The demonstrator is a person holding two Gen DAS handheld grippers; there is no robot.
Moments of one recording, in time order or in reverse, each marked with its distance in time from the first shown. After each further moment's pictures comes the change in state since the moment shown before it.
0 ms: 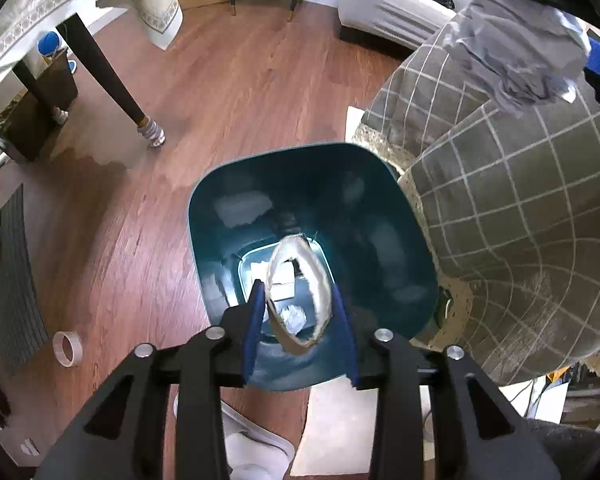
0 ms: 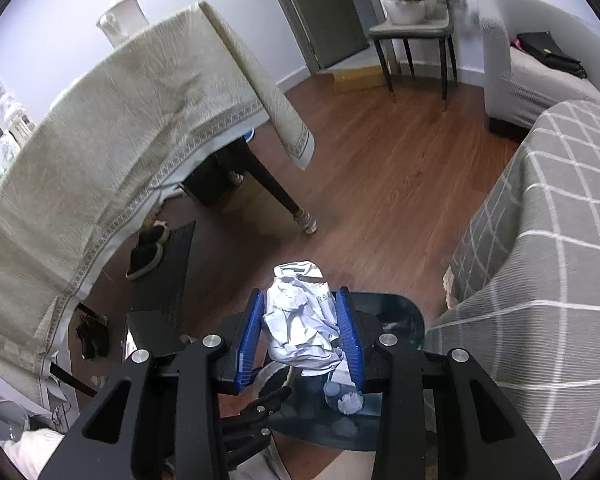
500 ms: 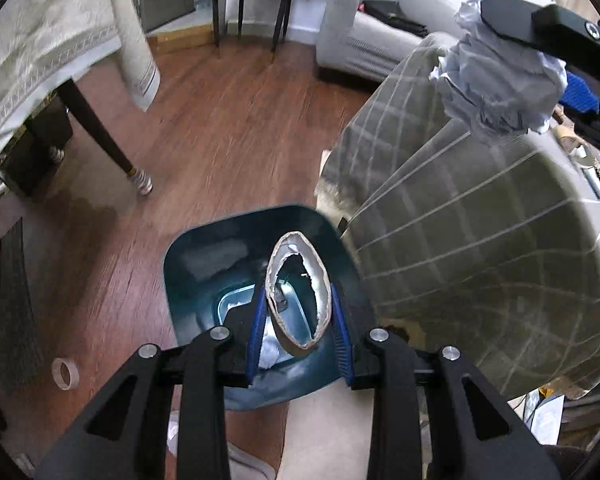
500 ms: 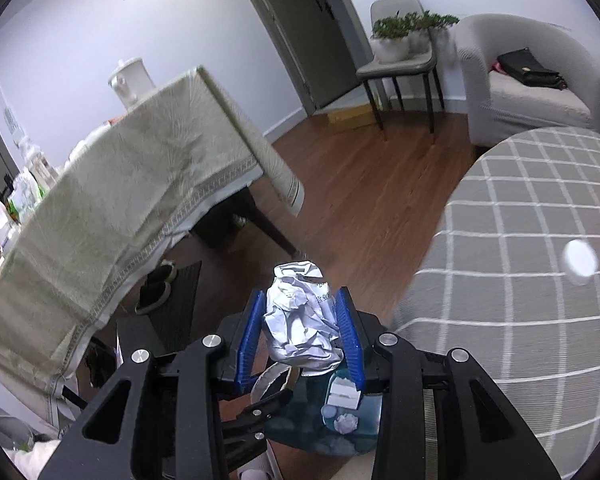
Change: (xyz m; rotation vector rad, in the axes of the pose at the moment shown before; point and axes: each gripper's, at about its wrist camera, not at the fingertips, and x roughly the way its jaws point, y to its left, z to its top) left arm -0.044 -0.048 0.023 0.023 -0.129 -0.022; right arm -0.066 -0.025 0.003 0.028 -0.145 0.021
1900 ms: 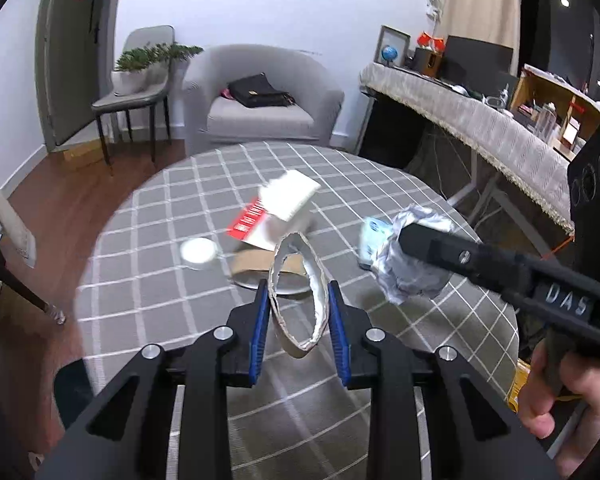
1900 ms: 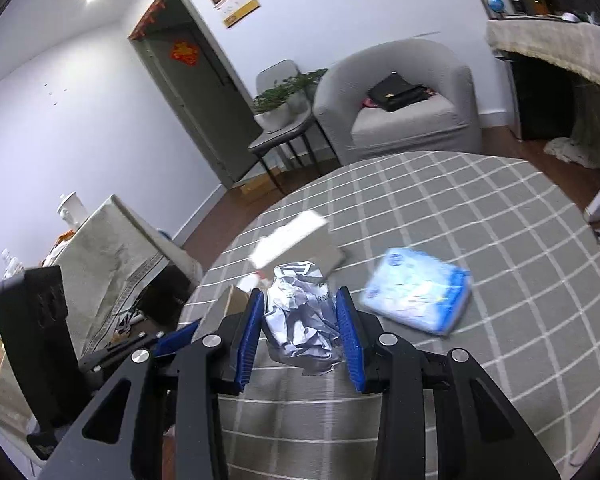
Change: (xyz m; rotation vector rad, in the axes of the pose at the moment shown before) left arm -0.066 -0.277 0.063 0.256 -0.300 -0.198; right arm -0.216 -0.189 -0.037 0.238 -0.253 -0.161
